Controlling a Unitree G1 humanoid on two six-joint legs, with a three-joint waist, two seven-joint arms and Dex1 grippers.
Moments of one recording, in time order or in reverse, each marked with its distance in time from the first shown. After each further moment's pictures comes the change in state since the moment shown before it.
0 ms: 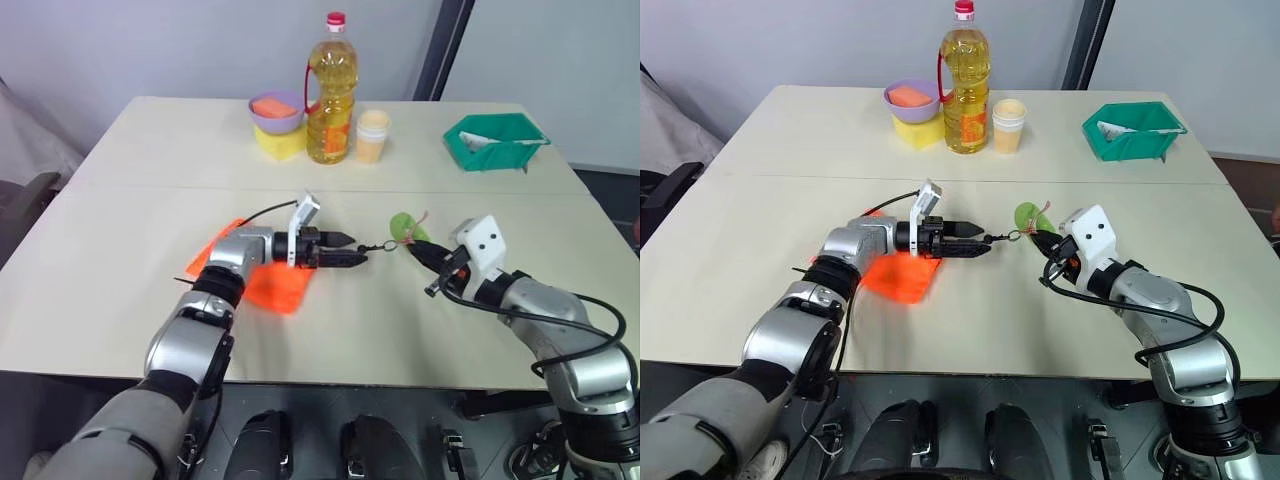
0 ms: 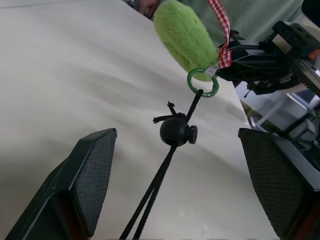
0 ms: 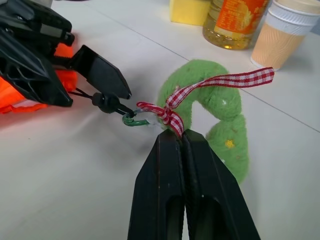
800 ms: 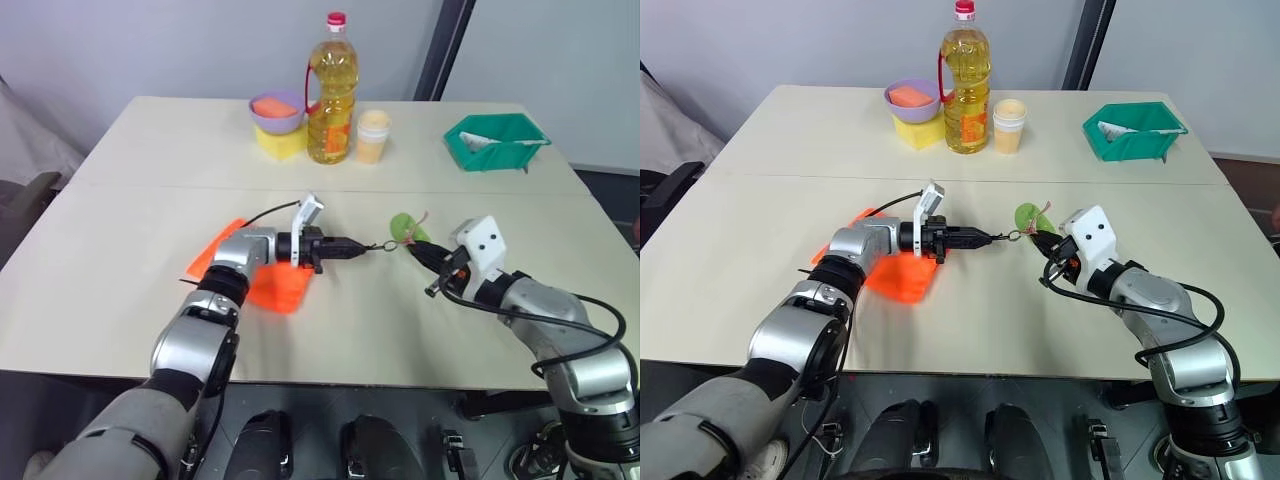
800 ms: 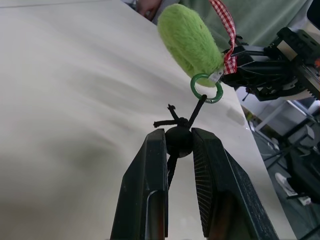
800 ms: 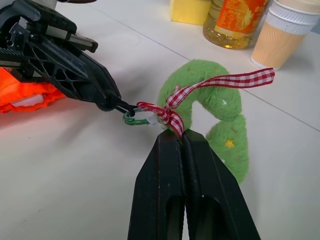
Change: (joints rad) left arm -0.001 -0.013 0.039 0.006 0.032 0.000 -0.007; right arm 0.002 0.000 0.000 -0.001 -0.001 0.000 0.000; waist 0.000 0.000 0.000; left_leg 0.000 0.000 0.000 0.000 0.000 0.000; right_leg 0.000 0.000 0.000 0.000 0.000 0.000
